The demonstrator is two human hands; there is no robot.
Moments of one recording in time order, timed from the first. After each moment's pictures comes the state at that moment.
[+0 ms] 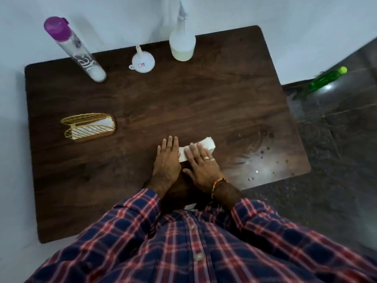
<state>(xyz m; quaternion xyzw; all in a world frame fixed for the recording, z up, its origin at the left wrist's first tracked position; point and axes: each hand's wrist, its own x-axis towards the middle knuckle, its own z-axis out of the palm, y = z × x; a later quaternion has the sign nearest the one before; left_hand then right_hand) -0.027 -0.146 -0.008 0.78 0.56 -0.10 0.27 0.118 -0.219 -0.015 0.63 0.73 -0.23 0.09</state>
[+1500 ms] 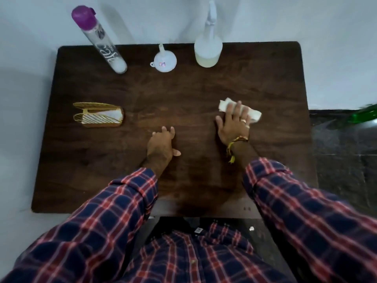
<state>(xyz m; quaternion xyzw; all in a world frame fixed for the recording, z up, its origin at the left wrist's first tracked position) -0.006 -0.062 0.020 0.64 0.65 -0.27 0.31 0.217 -0.052 -0.023 0.77 0.60 -0.20 0.03</state>
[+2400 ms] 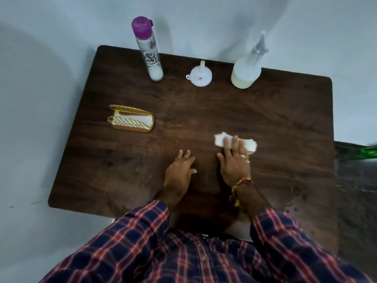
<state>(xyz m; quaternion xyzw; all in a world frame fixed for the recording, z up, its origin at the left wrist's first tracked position) -0.044 -0.125 -0.004 0.65 0.68 0.01 0.34 0.152 -0.098 -0.025 0.69 0.70 -0.18 0.05</state>
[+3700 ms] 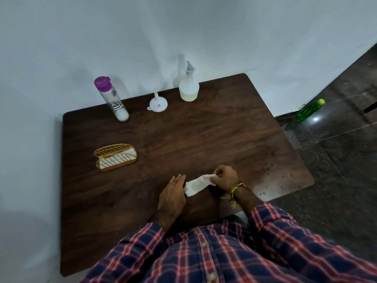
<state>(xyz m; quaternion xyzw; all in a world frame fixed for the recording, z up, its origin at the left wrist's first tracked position) -0.091 -0.177 0.025 0.78 0.55 0.01 0.30 0.126 -0.193 0.029 0.82 0.41 -0.38 -0.14</state>
